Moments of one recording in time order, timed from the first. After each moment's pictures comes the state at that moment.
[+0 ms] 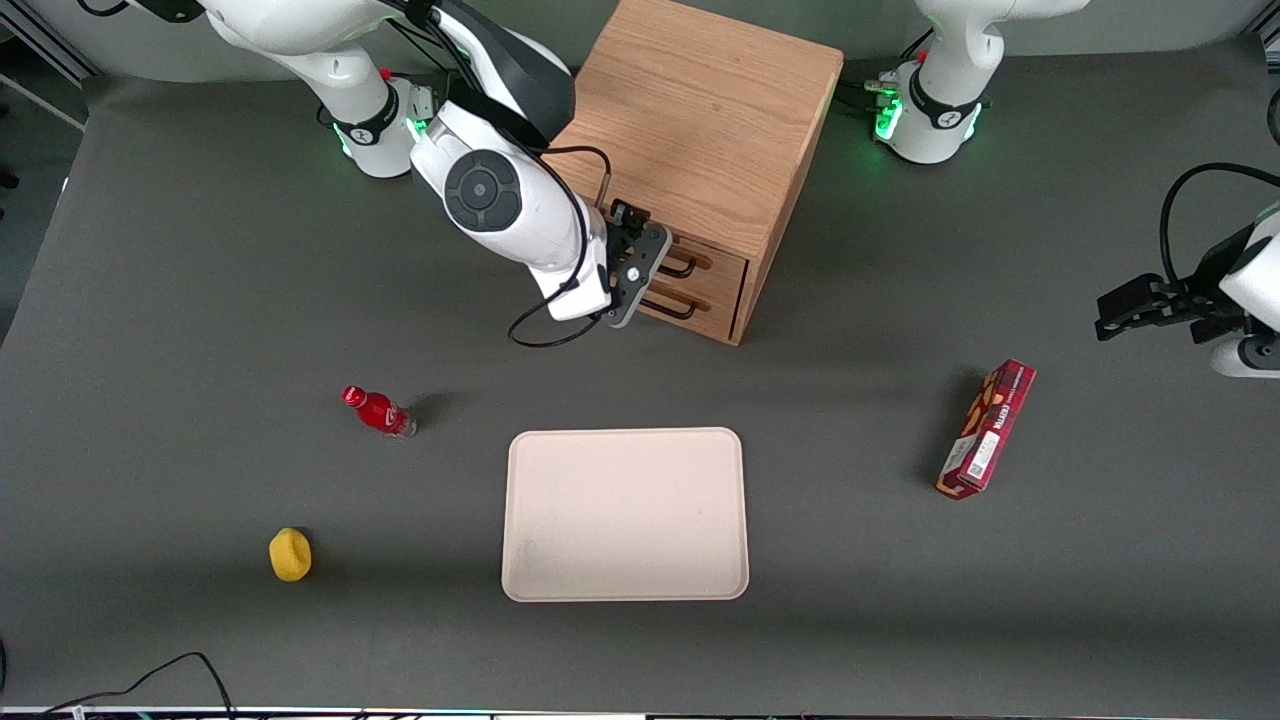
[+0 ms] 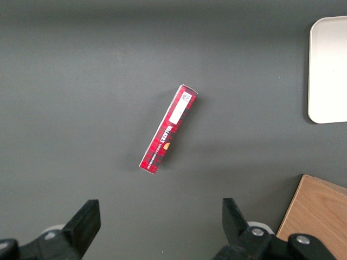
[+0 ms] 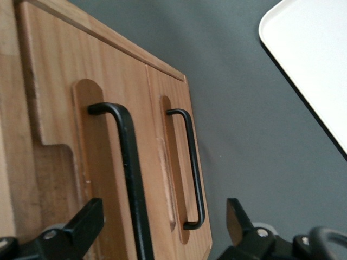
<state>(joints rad) 0.10 0.44 0.72 -1.65 0.11 2.00 -0.23</state>
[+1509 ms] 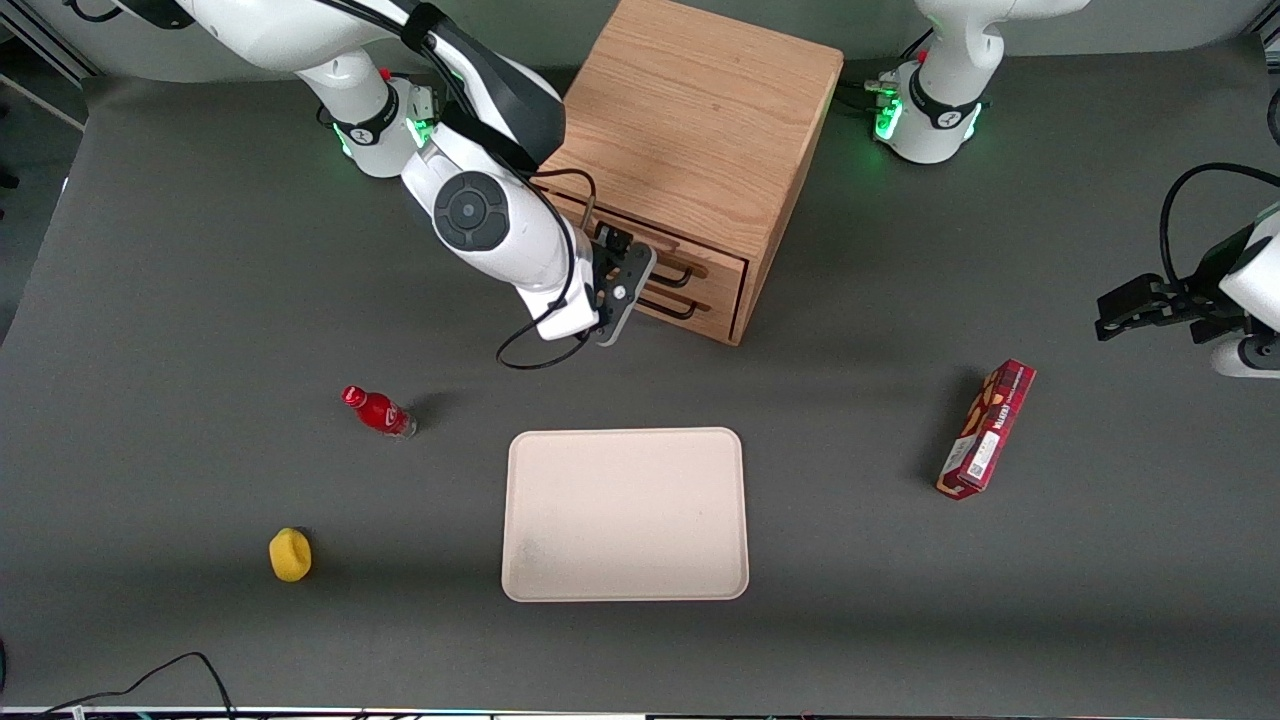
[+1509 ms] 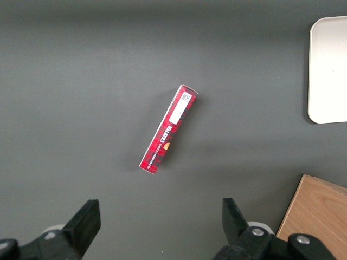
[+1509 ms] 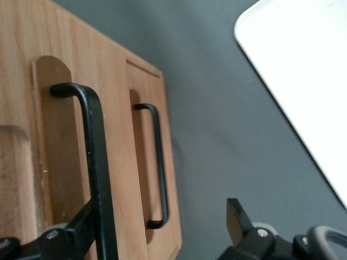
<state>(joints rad) 0.07 0.46 0.70 -1.68 0.04 2.05 -0.30</state>
